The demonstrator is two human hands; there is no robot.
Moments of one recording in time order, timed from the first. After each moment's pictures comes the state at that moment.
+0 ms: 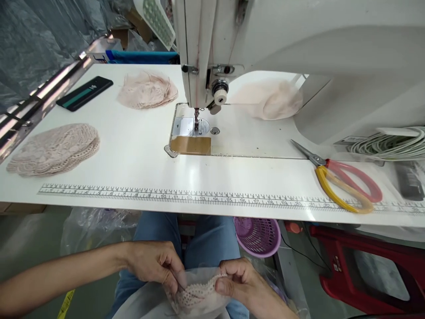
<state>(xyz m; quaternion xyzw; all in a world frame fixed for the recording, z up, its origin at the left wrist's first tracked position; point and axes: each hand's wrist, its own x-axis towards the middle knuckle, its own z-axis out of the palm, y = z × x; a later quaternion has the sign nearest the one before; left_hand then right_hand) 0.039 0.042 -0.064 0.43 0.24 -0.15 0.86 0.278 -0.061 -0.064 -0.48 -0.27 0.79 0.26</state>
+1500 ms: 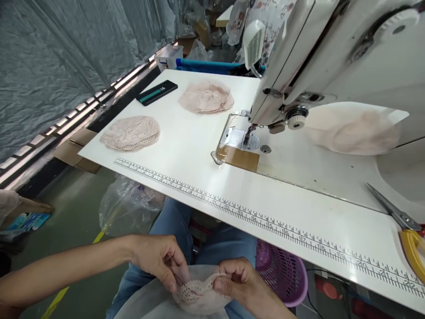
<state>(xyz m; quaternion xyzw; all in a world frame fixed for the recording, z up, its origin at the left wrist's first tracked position) -0.001 0.014 -0.052 0.35 0.31 -0.01 0.88 0.253 -0.011 -0.059 -0.39 -0.35 0.84 0.15</state>
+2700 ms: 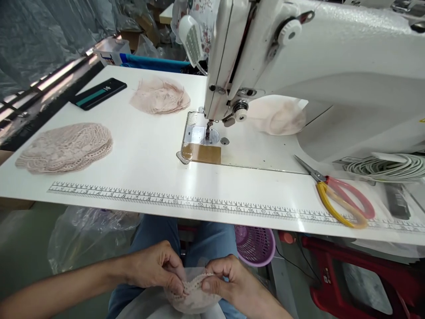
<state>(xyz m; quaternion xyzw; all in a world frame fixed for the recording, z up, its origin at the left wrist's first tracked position) 0.030 0.032 -0.056 0.38 0.34 -0.03 0.86 0.255 -0.028 -0.051 -0.48 -0.42 0.75 0.18</state>
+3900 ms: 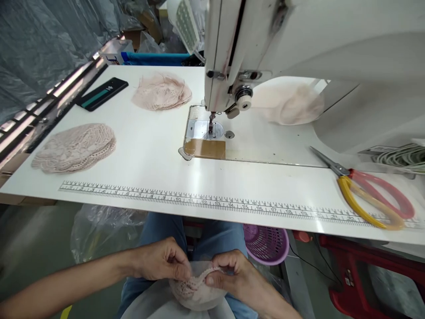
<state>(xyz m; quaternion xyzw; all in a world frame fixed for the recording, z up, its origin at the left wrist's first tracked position) 0.025 0.037 -0.057 0.43 0.34 -0.05 0.83 0.254 -0.026 -0.065 -0.47 -0.37 0.77 0.21</state>
